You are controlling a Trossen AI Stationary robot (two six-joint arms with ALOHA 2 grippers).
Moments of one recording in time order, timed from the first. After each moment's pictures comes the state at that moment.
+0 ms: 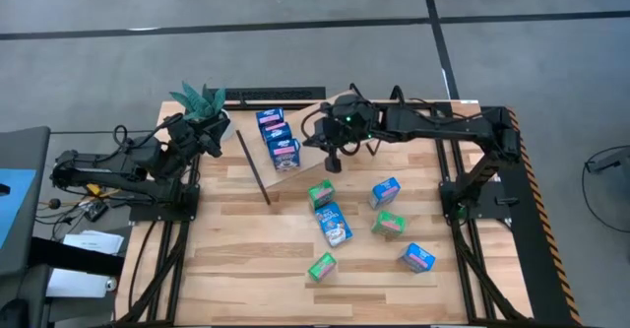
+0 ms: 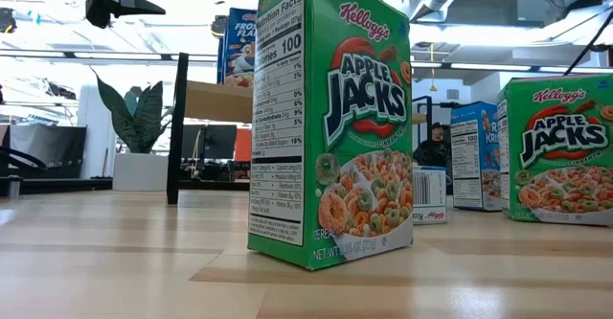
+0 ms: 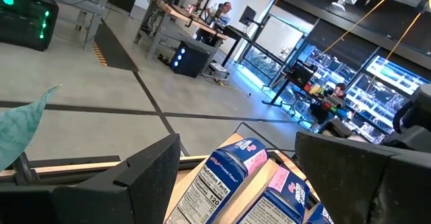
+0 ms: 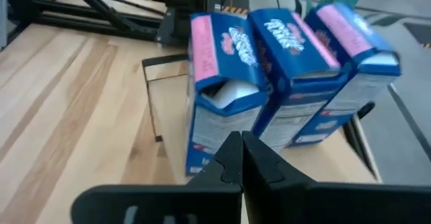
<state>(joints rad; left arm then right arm) -0.09 0.48 0.60 -0.03 -1.01 -0.47 -0.22 1.64 1.43 -0.29 -0.18 -0.26</state>
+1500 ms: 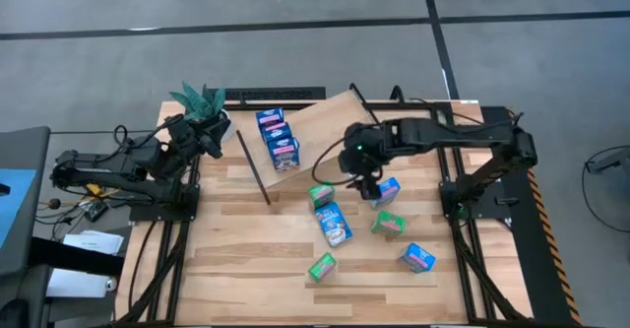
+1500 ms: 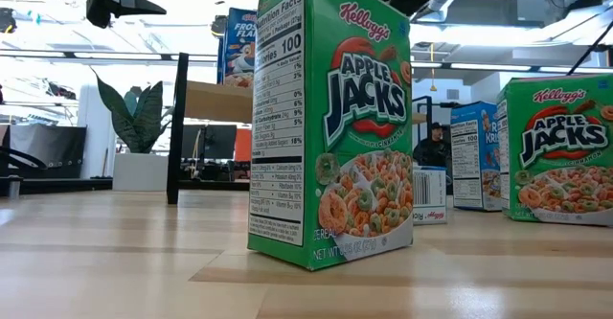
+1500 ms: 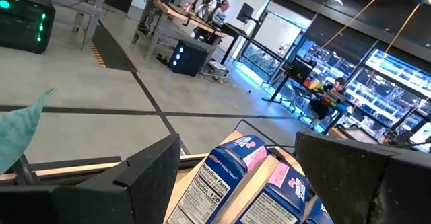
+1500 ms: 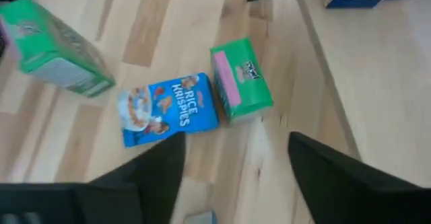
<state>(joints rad) -0.09 0.48 0.60 -0.03 -1.00 -0.45 -0.07 1.54 1.42 -0.85 -0.15 -0.23</state>
